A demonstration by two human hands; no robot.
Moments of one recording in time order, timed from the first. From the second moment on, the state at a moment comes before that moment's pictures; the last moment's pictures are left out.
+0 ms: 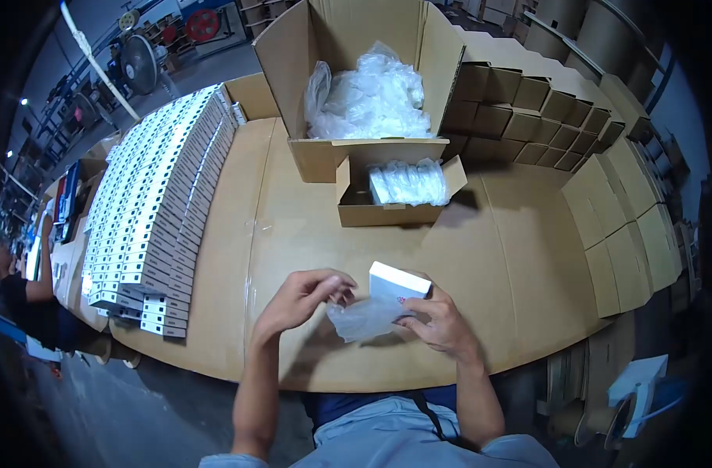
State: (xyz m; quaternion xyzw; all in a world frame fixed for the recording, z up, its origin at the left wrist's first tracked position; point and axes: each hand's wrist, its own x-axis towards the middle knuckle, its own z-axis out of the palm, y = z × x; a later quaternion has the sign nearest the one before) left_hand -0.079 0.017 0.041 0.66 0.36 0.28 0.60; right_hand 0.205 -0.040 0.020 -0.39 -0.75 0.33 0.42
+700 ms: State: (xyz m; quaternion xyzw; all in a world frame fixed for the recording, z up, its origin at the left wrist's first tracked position) left_hand -0.061 0.022 0.048 0.64 0.35 0.35 0.59; right_hand 0.203 -0.045 0.040 -0.53 -0.67 0.33 0.41
